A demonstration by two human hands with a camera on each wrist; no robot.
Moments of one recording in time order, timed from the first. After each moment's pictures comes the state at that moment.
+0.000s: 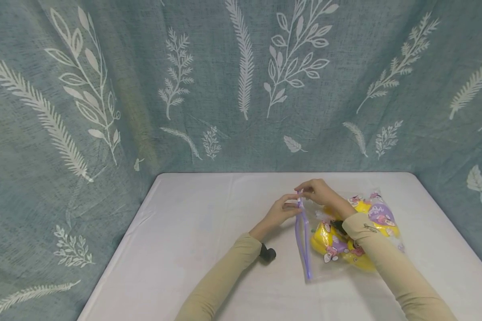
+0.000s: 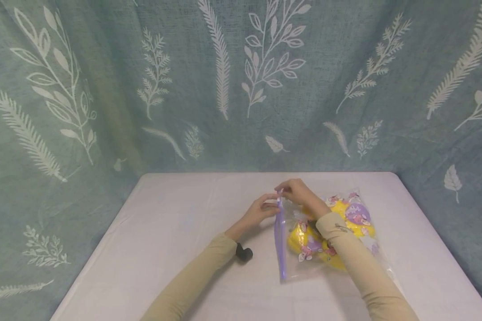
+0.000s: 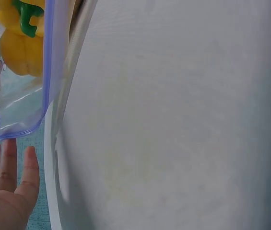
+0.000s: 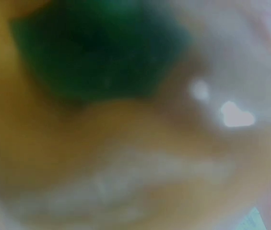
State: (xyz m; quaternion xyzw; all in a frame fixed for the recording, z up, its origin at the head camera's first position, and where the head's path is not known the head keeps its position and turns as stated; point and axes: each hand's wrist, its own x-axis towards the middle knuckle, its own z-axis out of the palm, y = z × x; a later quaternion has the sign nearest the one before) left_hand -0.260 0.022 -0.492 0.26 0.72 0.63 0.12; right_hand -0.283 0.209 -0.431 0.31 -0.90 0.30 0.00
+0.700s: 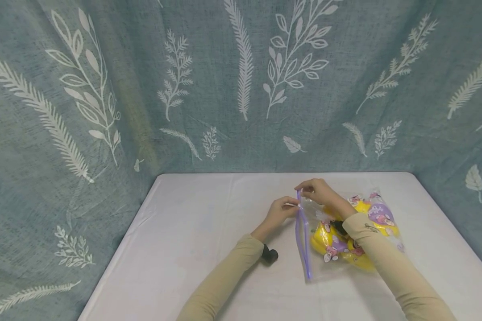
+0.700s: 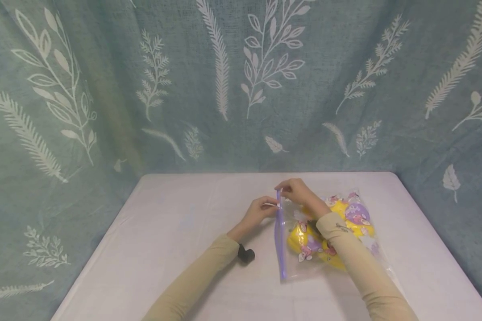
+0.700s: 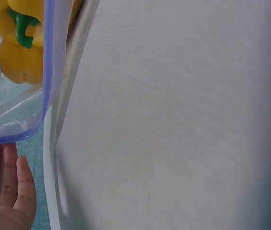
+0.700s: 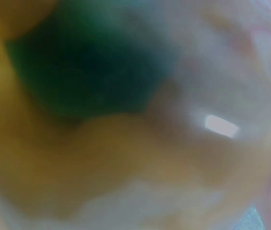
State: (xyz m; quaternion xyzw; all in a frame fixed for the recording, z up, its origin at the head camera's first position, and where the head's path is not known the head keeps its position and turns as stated) left_hand -0.242 0.021 -0.466 0.25 0.74 0.62 0.07; right_hand -0.282 0.209 -0.428 0.29 -0.91 0.31 0.00
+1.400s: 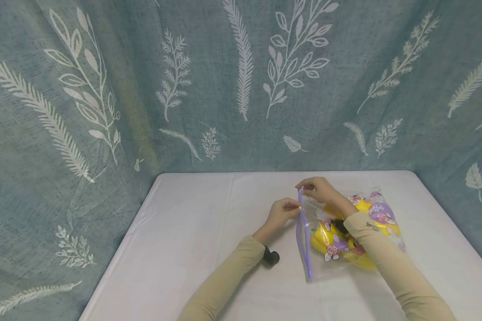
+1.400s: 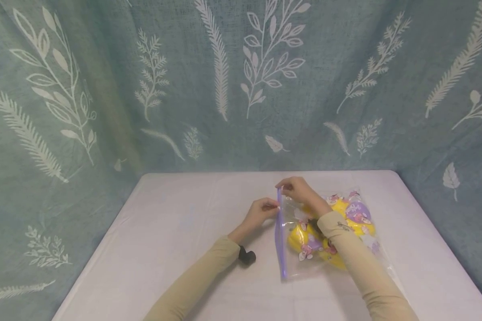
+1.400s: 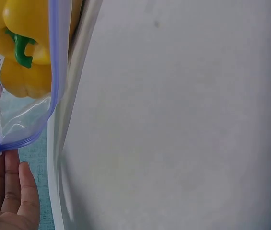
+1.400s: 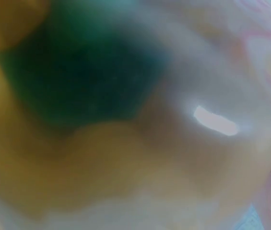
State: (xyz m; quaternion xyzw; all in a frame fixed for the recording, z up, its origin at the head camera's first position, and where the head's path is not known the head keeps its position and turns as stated) left_hand -0.231 0.024 -0.455 0.24 0.76 0.60 0.03; right_hand -0.286 0.211 -0.425 0.27 -0.91 0.32 0.00
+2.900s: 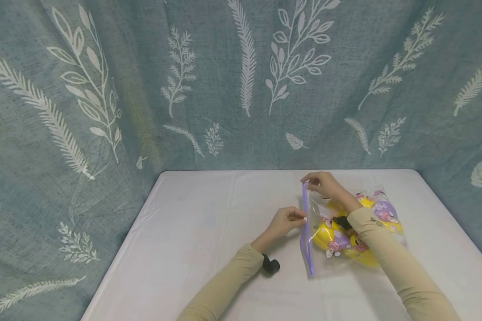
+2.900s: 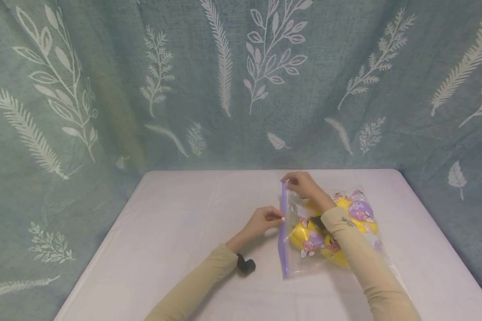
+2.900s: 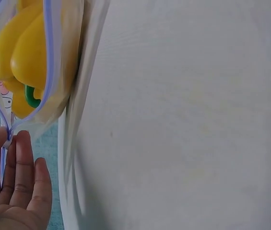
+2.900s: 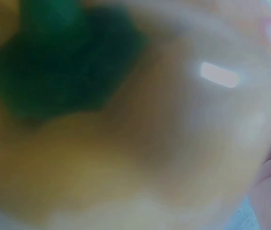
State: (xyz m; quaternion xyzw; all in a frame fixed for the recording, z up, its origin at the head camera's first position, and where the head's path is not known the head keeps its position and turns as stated) left_hand -0.199 0.023 -0.464 0.24 0.77 0.59 0.10; right_hand -0.283 0.219 -0.423 0.27 -0.90 0.33 0.02
